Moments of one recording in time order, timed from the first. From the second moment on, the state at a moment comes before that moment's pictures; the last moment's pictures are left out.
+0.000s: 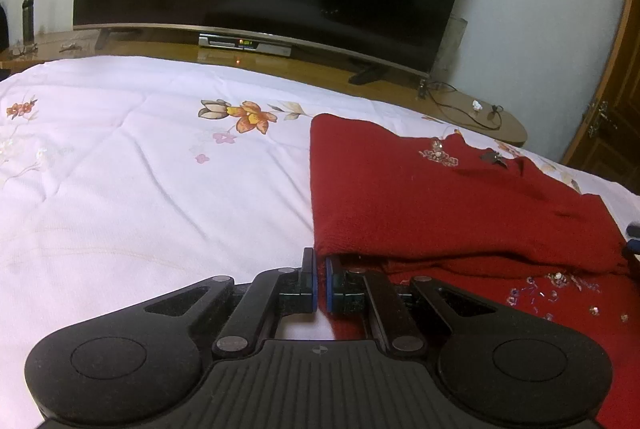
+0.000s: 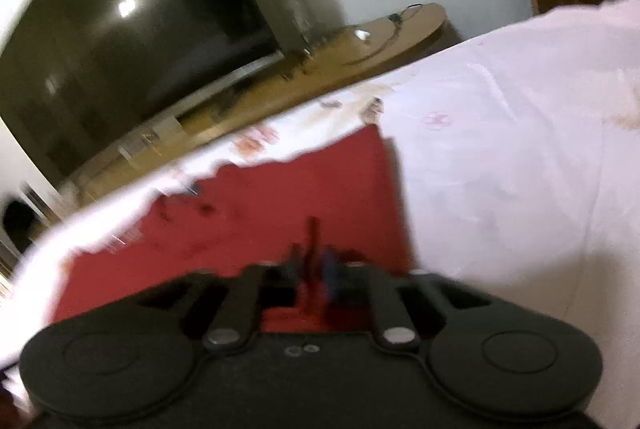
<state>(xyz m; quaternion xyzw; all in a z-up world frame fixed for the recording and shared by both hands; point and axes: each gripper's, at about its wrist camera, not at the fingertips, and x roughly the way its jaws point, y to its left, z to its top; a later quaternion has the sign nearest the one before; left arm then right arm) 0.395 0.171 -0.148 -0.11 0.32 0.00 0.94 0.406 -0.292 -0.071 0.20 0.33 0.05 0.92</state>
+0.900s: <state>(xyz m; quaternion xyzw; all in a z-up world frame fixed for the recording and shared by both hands) 0.393 0.168 -0.151 -0.11 0.32 0.00 0.94 0.399 -0.265 -0.048 0.20 0.28 0.09 0.94</state>
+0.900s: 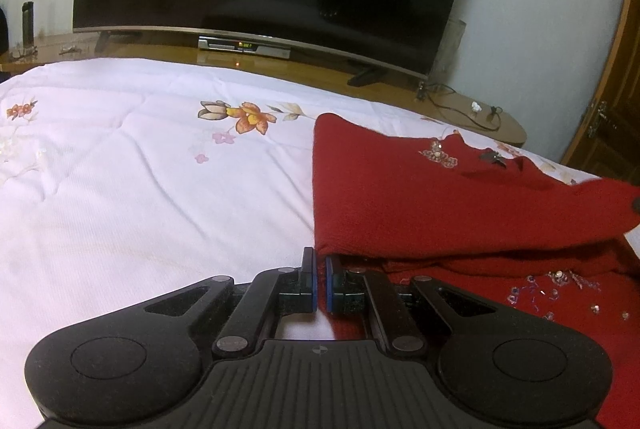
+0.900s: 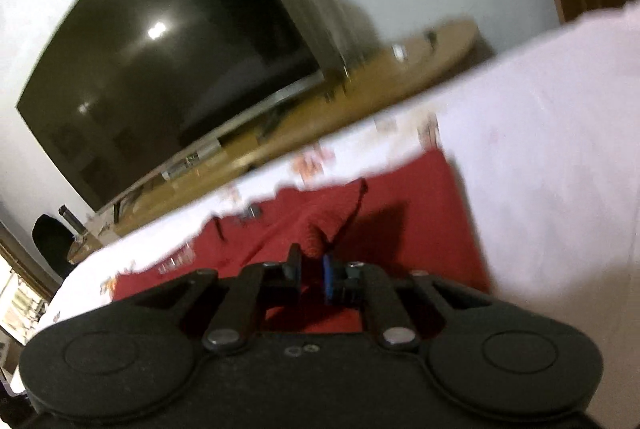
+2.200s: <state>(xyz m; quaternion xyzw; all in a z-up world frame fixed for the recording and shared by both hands) 0.496 0.121 -0.143 -0.04 0.31 -0.05 0.95 0.456 -0.222 -0.091 0.04 0.32 0.10 0.94</state>
